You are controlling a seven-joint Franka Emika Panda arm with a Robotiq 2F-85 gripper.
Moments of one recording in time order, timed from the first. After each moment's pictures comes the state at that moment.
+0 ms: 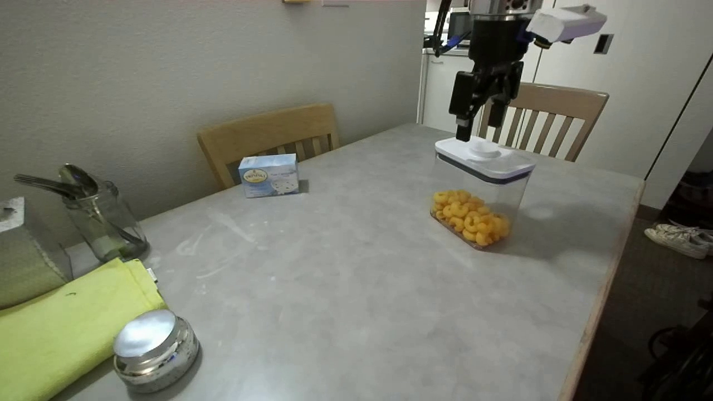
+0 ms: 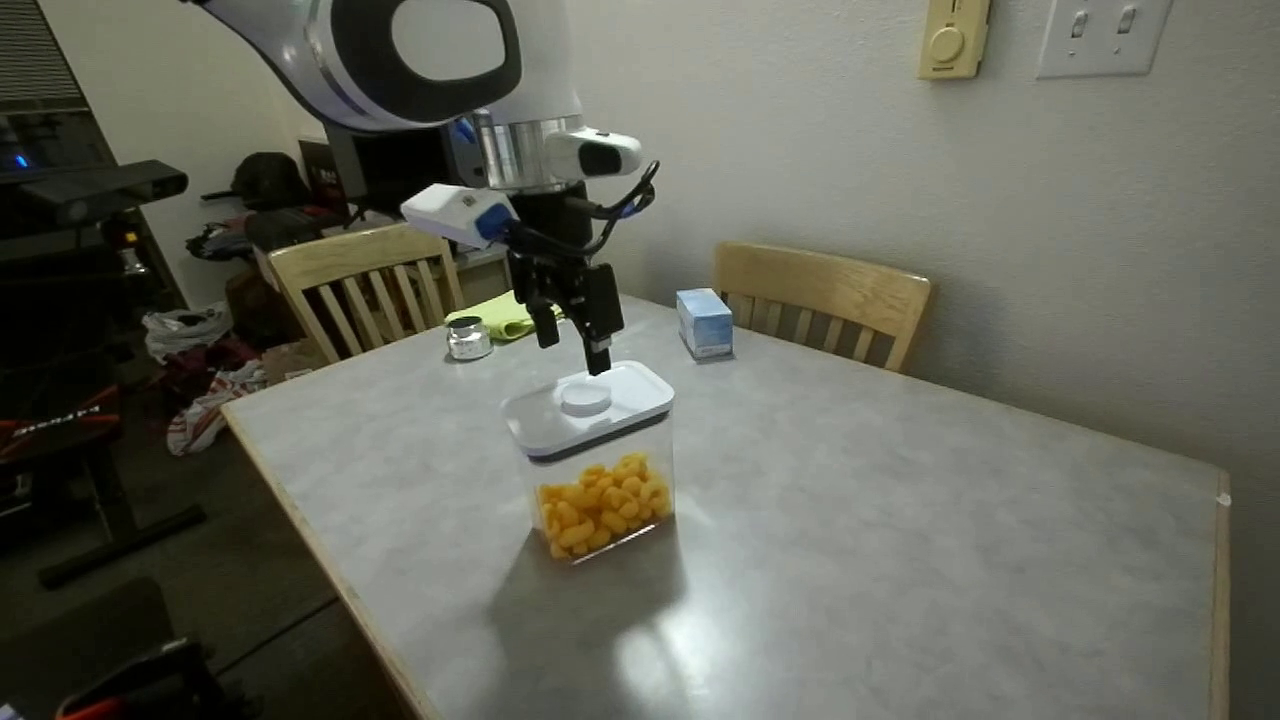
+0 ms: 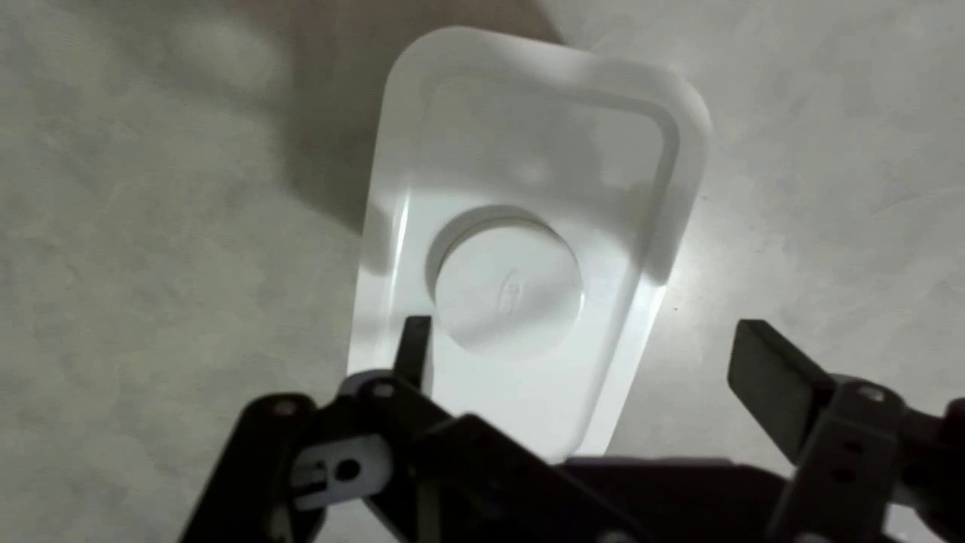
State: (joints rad) arm -0.03 0.14 -0.05 -2.17 -0.04 2.36 0.04
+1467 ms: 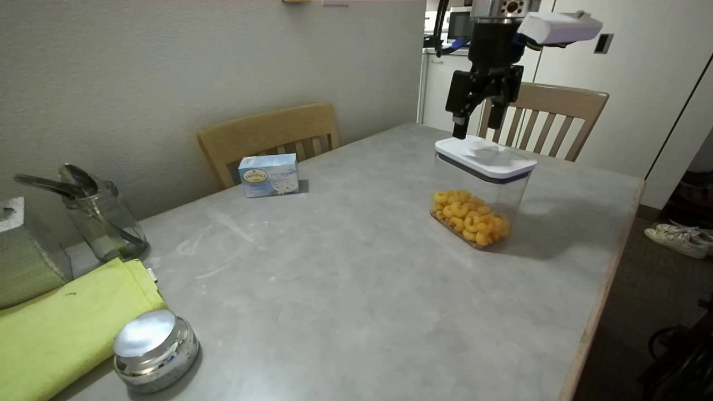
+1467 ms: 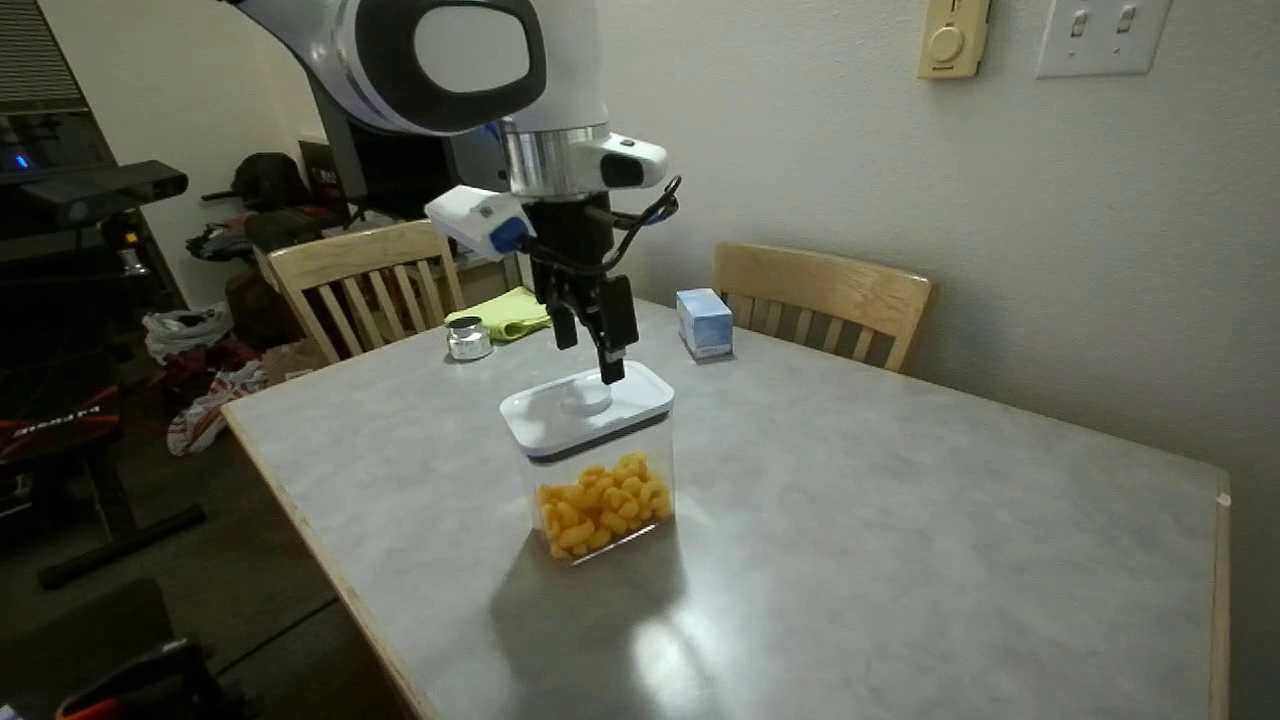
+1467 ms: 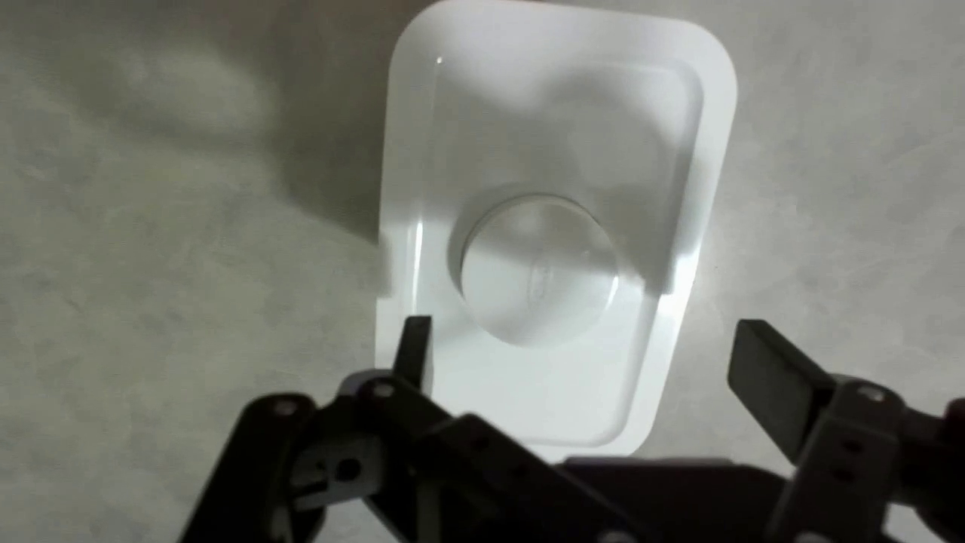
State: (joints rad) arm -0.05 0.18 -0.06 -2.14 0.02 2.36 0.05
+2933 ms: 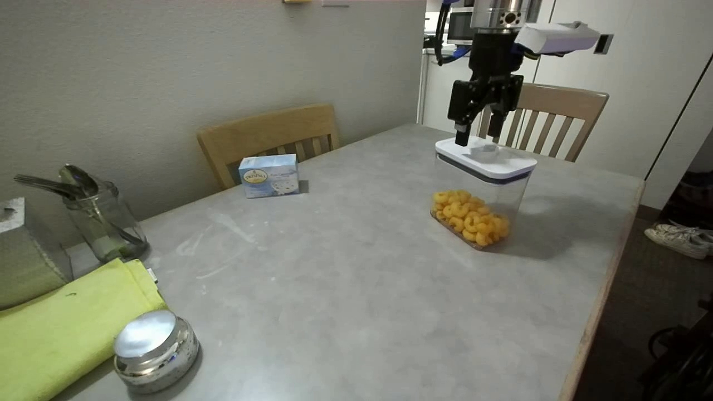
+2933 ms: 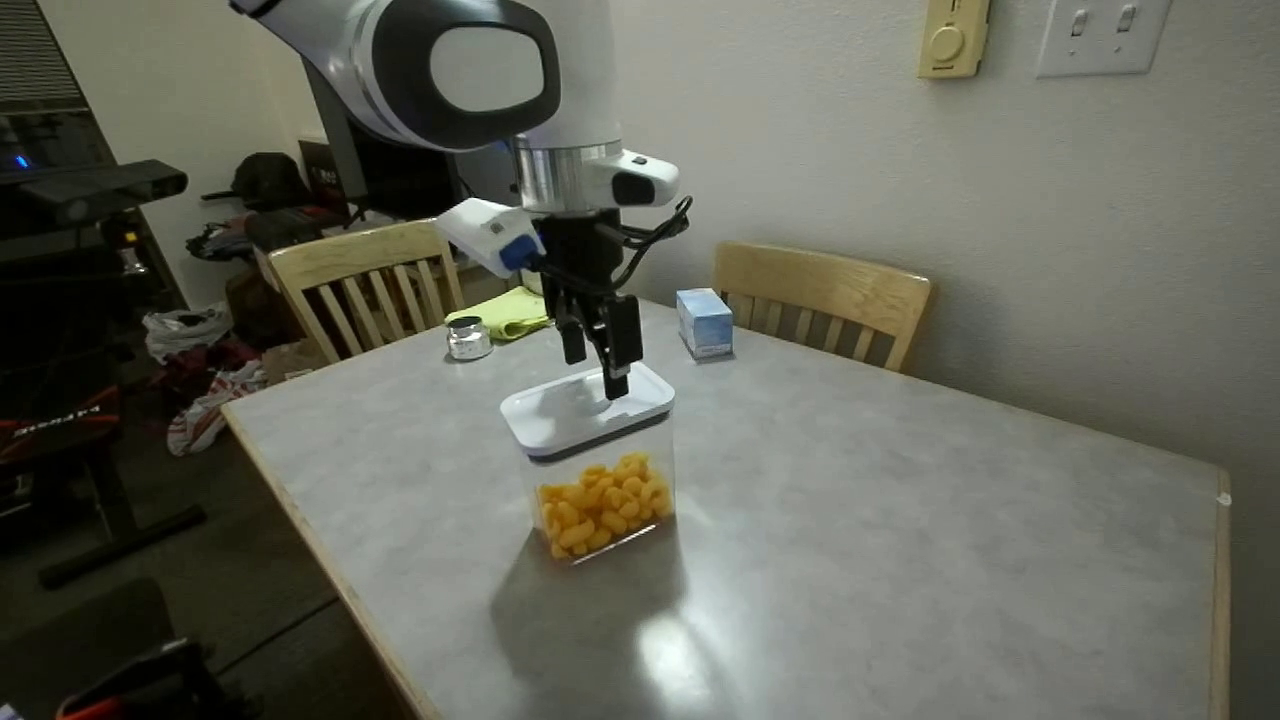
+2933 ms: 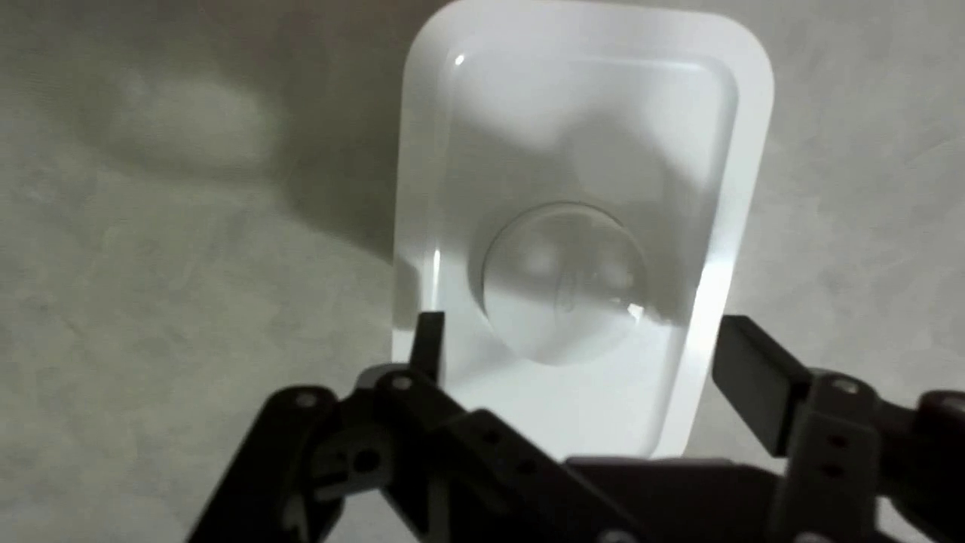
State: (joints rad) arm -0.07 0.20 -0.06 -2.13 0.04 2.36 0.05
